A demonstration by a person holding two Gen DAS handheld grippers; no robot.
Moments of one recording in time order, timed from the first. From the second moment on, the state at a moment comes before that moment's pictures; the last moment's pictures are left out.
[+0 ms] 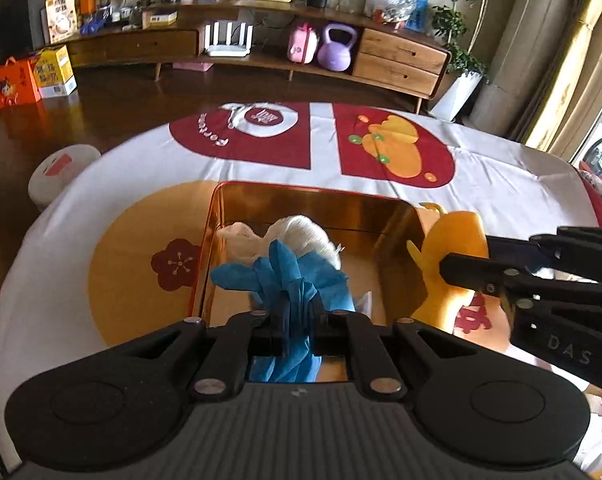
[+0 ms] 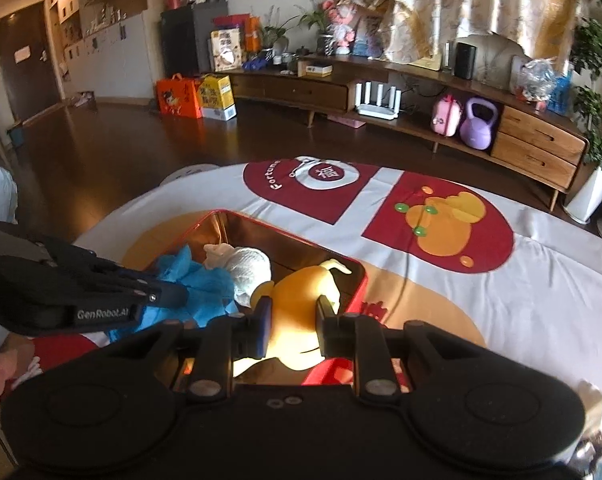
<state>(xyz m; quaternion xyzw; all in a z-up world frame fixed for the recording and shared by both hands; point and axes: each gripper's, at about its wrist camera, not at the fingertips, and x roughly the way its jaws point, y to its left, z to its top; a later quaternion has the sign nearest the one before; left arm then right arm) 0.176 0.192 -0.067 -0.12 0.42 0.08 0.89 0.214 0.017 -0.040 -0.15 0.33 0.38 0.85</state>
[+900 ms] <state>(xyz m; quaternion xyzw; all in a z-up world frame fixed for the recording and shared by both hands) 0.193 0.190 -0.115 -0.12 0.47 0.08 0.87 0.240 0.062 -0.086 -0.18 0.37 0.39 0.82</state>
